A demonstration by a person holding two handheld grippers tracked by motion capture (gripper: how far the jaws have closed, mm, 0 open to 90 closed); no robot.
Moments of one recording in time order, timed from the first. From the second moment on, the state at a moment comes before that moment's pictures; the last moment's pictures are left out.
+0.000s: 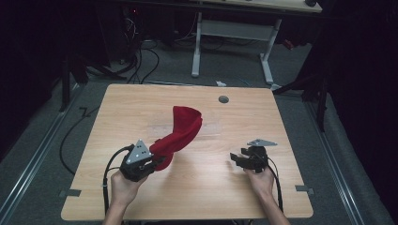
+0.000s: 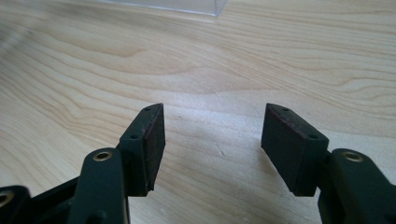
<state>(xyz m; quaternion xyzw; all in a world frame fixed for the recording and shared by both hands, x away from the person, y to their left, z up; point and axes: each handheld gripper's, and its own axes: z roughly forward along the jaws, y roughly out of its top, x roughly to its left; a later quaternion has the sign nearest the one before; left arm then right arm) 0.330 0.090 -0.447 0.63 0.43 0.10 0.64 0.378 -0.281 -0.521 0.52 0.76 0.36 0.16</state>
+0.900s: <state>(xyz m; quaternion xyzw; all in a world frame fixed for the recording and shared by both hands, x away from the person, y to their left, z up) 0.357 0.104 -0.428 0.58 0.46 0.09 0.66 0.374 -0.271 -0.531 0.50 0.77 0.33 0.22</state>
